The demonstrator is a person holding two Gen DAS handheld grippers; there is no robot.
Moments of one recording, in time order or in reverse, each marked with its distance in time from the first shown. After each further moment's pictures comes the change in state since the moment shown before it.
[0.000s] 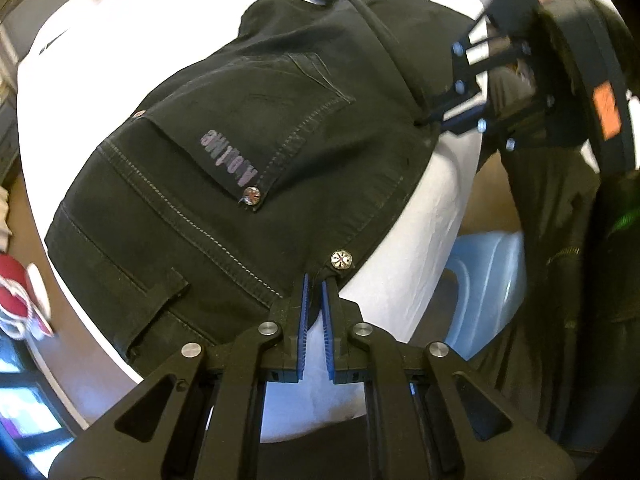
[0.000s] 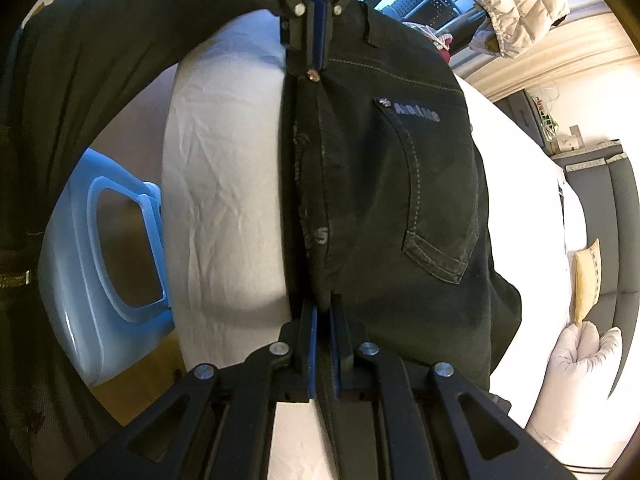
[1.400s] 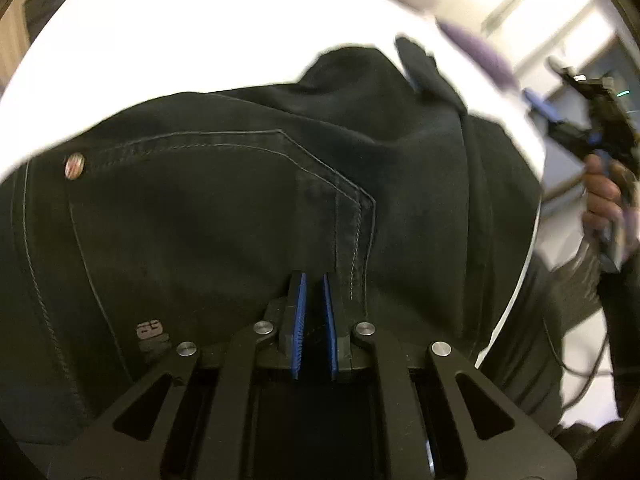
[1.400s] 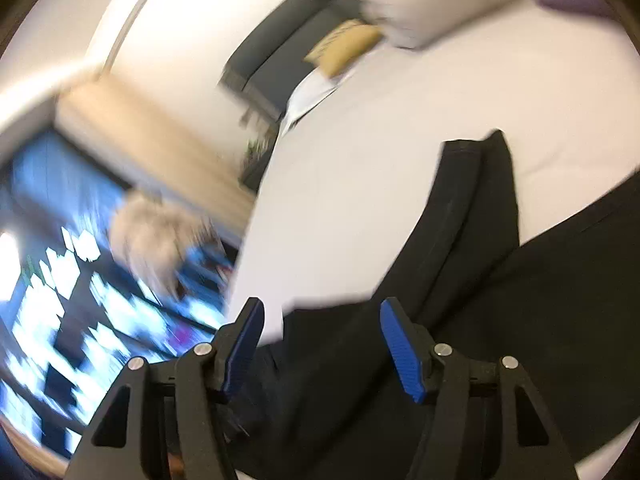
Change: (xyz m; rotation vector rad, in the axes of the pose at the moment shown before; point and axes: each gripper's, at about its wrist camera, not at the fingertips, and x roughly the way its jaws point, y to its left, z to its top) left arm 0.054 0.027 0.104 -0.544 -0.188 -0.115; right arm 0.015 -0.233 -0.302 1.884 -0.759 0.306
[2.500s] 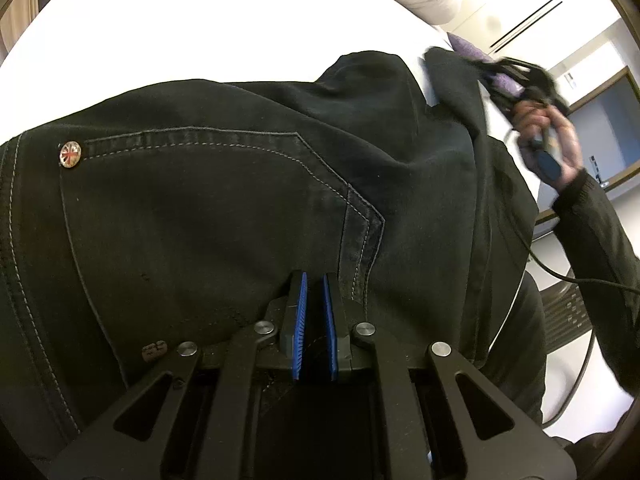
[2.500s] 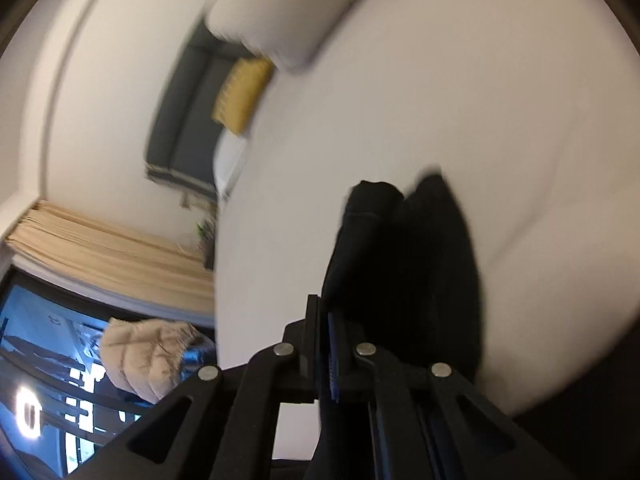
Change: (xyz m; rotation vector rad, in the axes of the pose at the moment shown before) left arm 0.004 0.017 -0.004 -0.054 0.021 -0.017; right arm 0.071 -0.106 0.102 0.332 -0.156 -0.059
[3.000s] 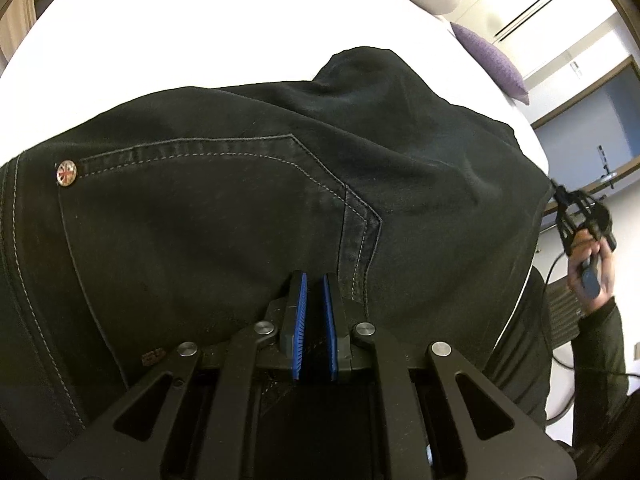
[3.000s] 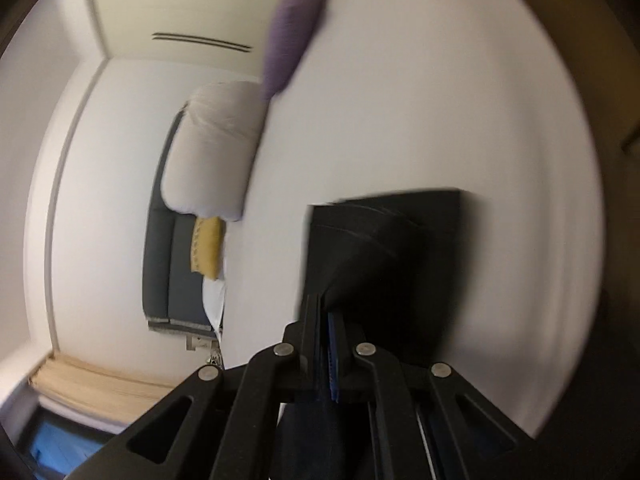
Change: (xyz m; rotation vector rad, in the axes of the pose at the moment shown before) left arm 0.003 -0.016 0.011 0.022 0.033 0.047; right arm -0.222 -0.132 -0.083 0.389 -0.415 -0.059
